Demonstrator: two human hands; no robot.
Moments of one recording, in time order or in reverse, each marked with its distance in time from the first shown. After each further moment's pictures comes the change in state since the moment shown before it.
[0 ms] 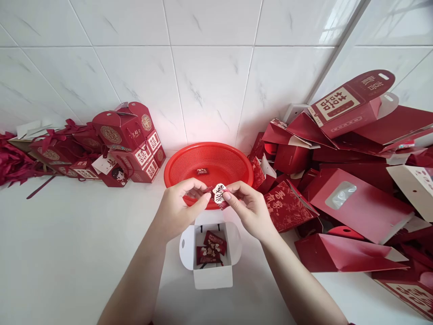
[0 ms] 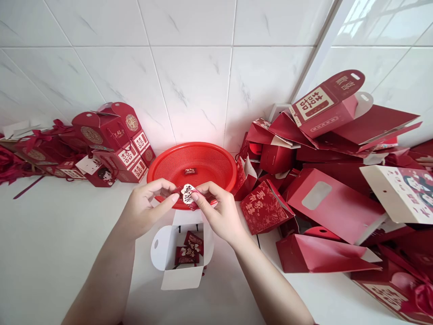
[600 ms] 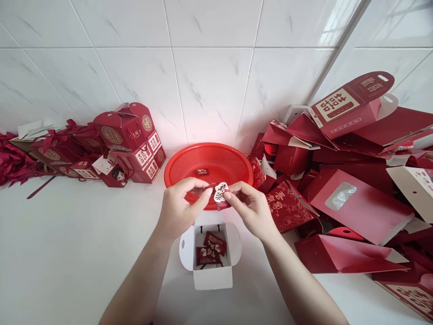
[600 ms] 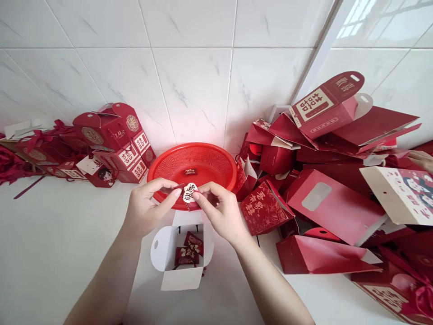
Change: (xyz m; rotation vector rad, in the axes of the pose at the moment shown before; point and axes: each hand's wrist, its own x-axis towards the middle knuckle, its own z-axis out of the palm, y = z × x) left_hand 0.003 -0.003 0.006 0.008 0.143 0.170; right_hand 0.002 0.000 -0.004 -0.048 0.028 0.016
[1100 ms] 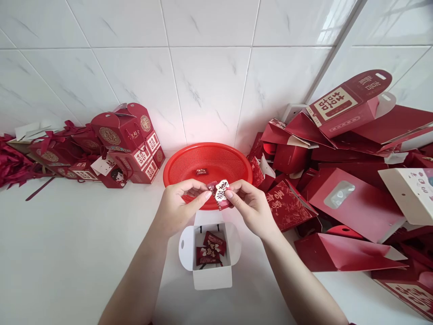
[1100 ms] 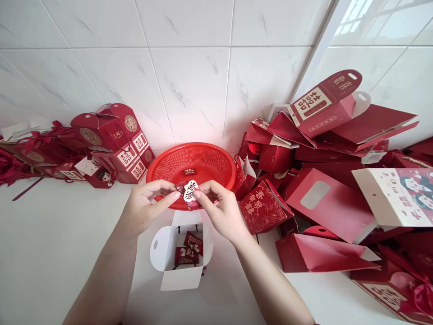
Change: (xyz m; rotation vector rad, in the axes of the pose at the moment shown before) left_hand 0.004 -0.002 -0.006 -0.195 -0.145 -0.222; right_hand 0.000 0.002 -0.004 0.096 -0.028 0.036
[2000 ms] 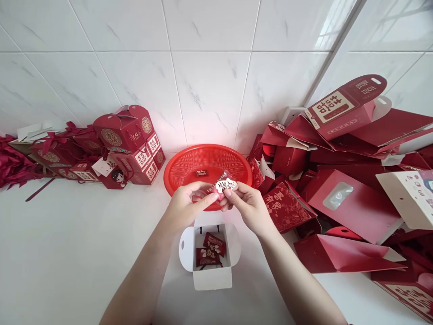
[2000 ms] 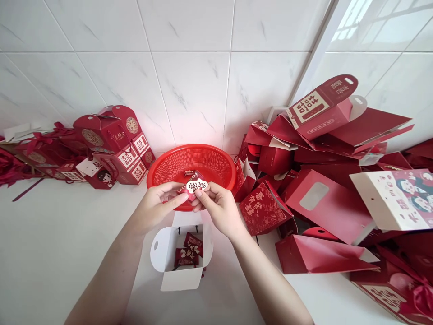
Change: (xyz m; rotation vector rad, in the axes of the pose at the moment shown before) left_hand 0.005 -0.004 0.011 -0.121 -0.106 -0.121; right_hand 0.007 0.005 0.003 0.153 -0.054 0.080
